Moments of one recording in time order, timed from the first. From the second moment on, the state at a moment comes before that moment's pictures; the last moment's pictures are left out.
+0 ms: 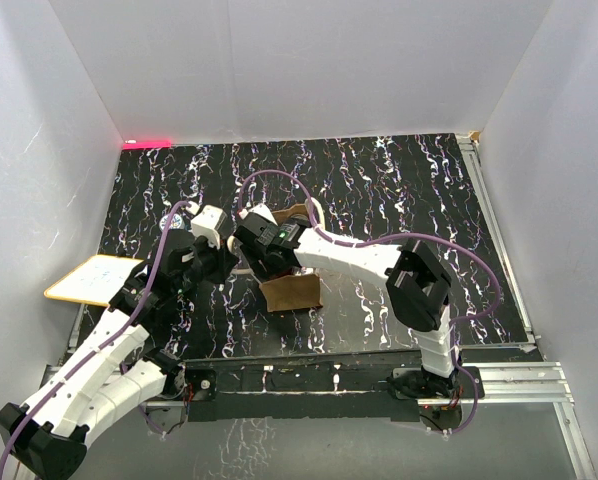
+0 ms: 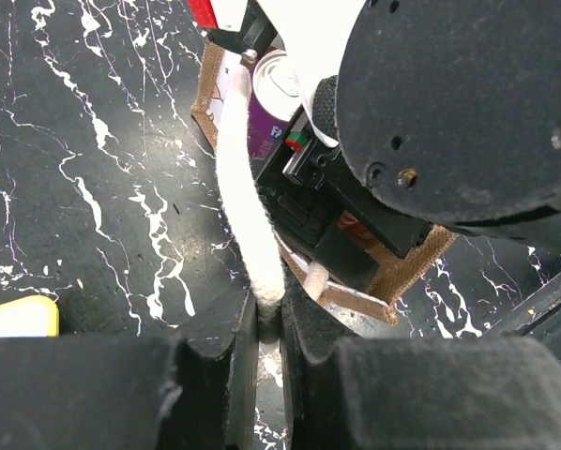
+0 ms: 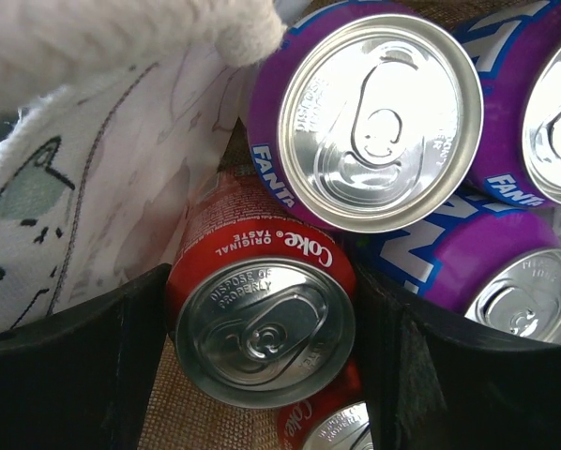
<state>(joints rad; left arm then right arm) -0.54 0.77 0.73 -0.46 0.06 -0.18 1.02 1.98 1.65 -0.79 0.34 0.39</state>
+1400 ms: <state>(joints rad) -0.54 0.78 0.73 -0.46 0.05 -0.18 1.03 1.50 1.39 -0.49 0.35 0.39</state>
